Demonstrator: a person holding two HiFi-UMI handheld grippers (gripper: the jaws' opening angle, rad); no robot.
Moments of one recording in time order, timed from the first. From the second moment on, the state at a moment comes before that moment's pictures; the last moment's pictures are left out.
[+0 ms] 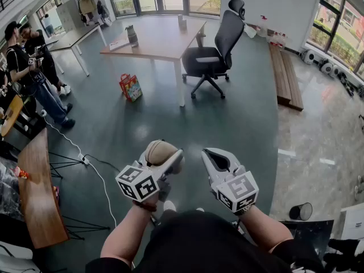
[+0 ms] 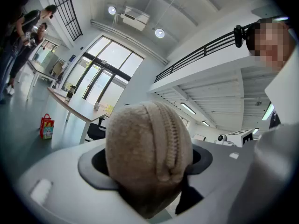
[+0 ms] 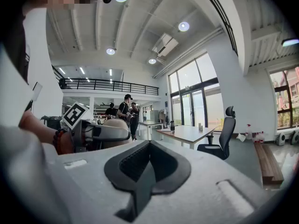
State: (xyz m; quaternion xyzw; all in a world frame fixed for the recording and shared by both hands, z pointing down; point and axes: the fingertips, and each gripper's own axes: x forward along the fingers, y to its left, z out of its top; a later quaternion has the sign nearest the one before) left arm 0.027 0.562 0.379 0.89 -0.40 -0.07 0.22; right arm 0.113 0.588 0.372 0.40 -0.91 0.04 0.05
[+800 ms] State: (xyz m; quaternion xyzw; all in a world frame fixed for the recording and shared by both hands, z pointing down) left arm -0.012 0.465 0.385 0.89 -0.38 -0.09 0.23; right arm 0.074 0.494 0.378 0.41 -0.91 0.04 0.07
